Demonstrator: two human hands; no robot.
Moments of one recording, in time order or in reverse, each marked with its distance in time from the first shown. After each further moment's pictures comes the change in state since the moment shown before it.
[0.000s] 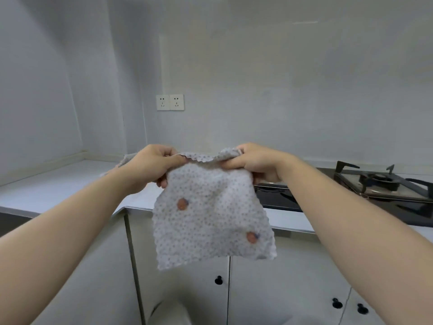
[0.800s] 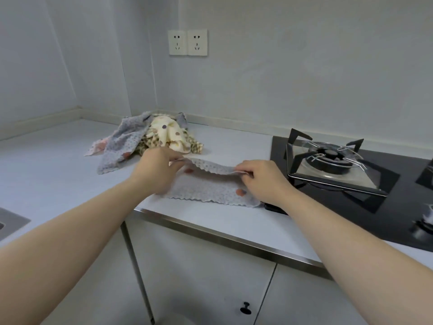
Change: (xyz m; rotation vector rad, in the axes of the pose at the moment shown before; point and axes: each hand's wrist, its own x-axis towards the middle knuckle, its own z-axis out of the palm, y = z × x) left_hand 0.154 -0.184 0.010 0.589 0.163 0.086; right_hand 0.199 0.135 0.071 -0.430 0.191 -0.183
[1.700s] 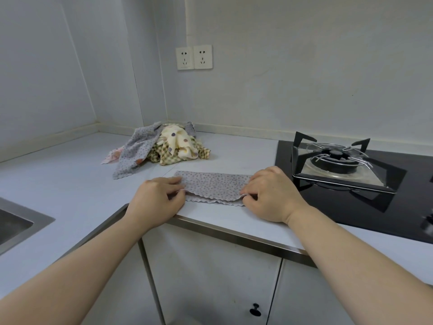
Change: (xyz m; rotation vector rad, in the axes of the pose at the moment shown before) left_hand -0.069 -0.020 0.016 0.039 0.161 0.118; right_hand -0.028 0.008 0.010 -0.518 0.053 -0.281
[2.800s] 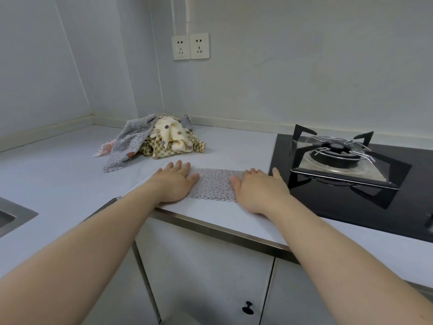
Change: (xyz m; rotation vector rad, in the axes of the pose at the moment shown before) left_hand 0.069 0.011 0.045 0.376 -0.683 -0.196; right_hand 0.019 -0.012 0.012 0.002 -0.371 0.380
